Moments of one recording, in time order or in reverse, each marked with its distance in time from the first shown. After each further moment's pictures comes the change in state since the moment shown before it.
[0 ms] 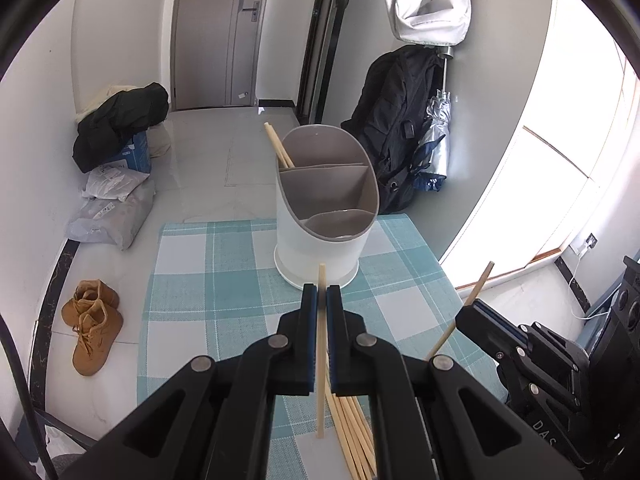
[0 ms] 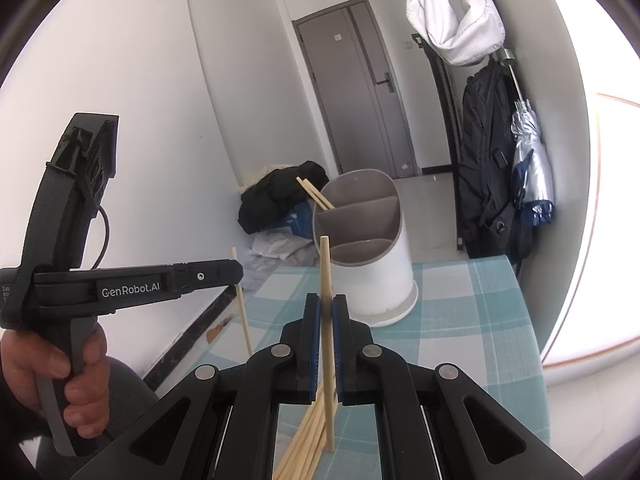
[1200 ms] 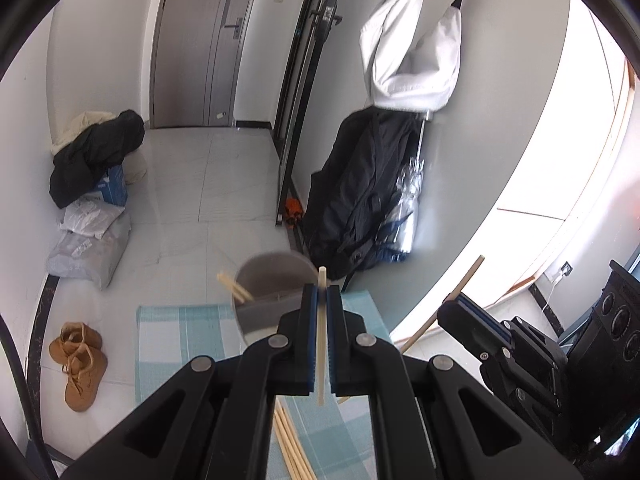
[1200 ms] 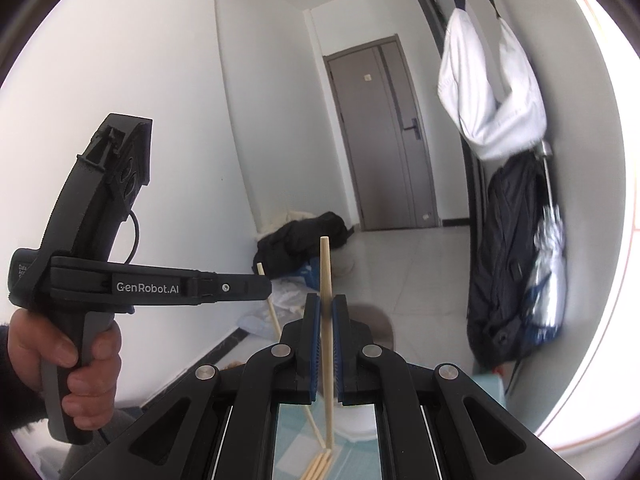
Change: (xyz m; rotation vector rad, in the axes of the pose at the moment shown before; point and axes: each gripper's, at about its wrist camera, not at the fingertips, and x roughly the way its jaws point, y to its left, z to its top) left arm -0.020 -0.022 0.123 -0.024 -0.057 -0.083; right arm -0.002 -0.013 0.137 -0.102 -0.128 0.078
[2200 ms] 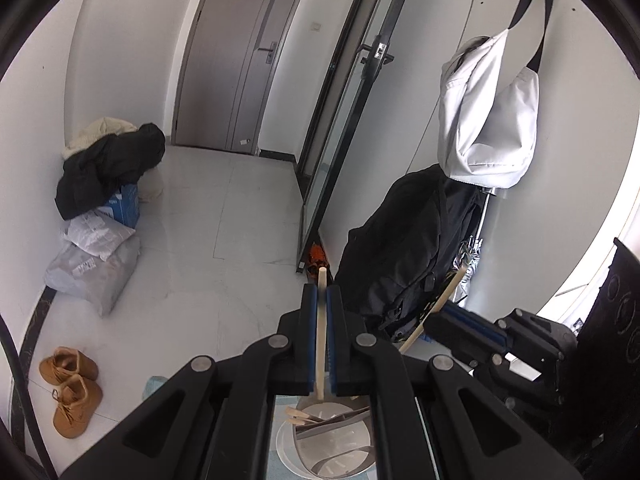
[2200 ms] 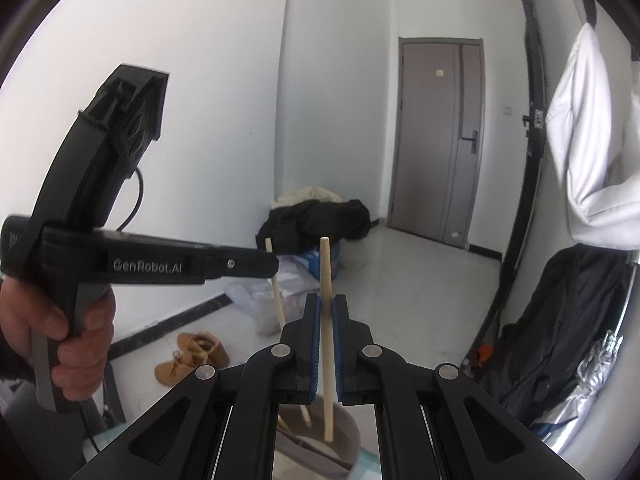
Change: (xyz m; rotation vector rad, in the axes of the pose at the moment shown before) left arm 0.062 0.082 0.053 -0.112 -0.124 0.028; right arm 0.146 -0.008 0.057 -0.318 0.115 0.088
